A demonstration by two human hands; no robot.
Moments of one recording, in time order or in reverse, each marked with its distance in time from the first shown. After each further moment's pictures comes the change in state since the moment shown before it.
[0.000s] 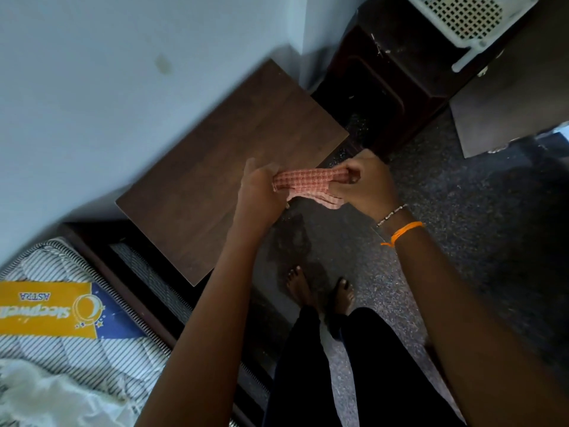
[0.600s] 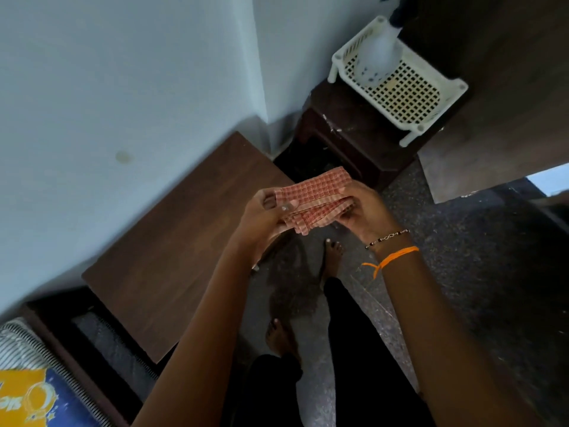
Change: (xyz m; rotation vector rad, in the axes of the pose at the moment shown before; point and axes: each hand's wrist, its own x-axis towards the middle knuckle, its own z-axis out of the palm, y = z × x) left_hand 0.104 0.118 0.028 -0.972 -0.272 -0.446; right_hand 0.106 0.021 -0.104 1.062 -0.037 0.517
